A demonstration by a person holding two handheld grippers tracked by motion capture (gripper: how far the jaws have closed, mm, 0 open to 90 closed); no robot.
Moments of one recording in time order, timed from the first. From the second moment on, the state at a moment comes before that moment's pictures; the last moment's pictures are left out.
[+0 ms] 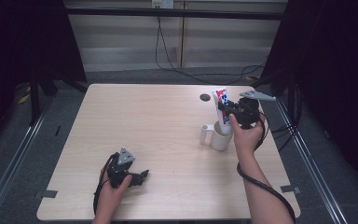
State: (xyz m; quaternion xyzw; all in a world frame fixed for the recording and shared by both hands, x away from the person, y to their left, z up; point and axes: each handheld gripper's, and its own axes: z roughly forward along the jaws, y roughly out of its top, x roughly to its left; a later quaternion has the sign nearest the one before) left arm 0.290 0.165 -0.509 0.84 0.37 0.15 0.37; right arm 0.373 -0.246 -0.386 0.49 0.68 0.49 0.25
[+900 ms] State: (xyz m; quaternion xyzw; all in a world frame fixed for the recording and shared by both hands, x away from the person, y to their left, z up) left arm 0.290 0.165 -0.509 0.84 0.37 0.15 0.37; right arm 0.370 -0.247 -0.401 0.49 0.68 0.49 0.25
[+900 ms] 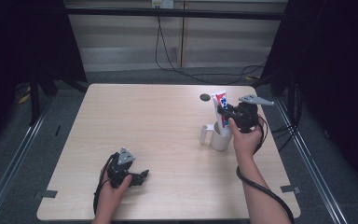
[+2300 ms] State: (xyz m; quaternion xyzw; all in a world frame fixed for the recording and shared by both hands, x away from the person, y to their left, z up) left arm 0.290 0.166 -0.509 0.84 0.37 0.15 0.36; right arm 0.350 -0.251 -0.416 0.48 0.69 0.48 0.25
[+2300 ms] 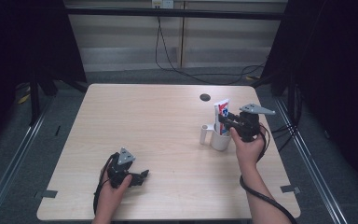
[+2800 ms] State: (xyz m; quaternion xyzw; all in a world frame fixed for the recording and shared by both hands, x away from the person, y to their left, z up) left arm 0.290 0.165 -0.509 0.84 0.37 0.15 0.36; right arm 0.343 -0.254 -0.419 0.48 0.70 0.48 0.24
